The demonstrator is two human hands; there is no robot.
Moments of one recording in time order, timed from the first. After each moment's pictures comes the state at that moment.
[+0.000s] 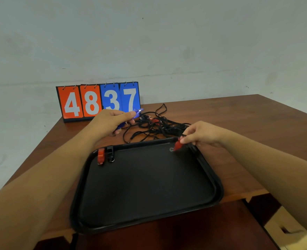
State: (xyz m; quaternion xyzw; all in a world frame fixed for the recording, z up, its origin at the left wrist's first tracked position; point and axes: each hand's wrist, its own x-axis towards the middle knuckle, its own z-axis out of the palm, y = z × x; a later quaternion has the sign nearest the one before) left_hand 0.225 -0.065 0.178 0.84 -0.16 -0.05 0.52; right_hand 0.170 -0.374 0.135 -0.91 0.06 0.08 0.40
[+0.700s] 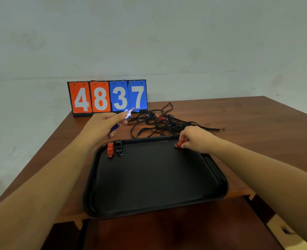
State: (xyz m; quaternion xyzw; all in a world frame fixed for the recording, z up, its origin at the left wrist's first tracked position) left_hand 0.205 -0.026 0.161 0.81 -0.11 -0.01 0.58; right_hand 0.166 -0.322 0.126 -0.99 -0.02 0.04 0.09
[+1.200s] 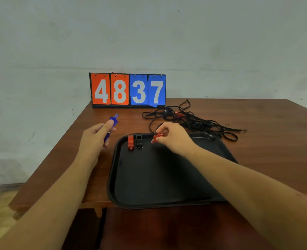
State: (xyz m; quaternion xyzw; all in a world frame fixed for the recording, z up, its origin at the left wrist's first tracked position) left_hand 0.203 0.042 0.098 0.75 0.03 0.08 0.66; right_hand 0.184 -0.195 0.106 -0.92 -0.01 -0.06 0.39
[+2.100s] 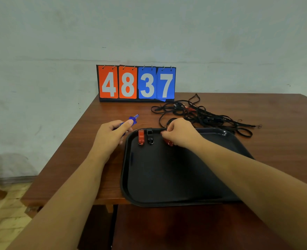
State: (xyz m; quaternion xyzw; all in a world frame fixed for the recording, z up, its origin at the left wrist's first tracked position) left_hand 0.209 0.046 0.086 0.80 -0.07 0.07 0.59; right_hand 0.198 -0.173 0.111 -0.95 0.05 -0.01 0.30
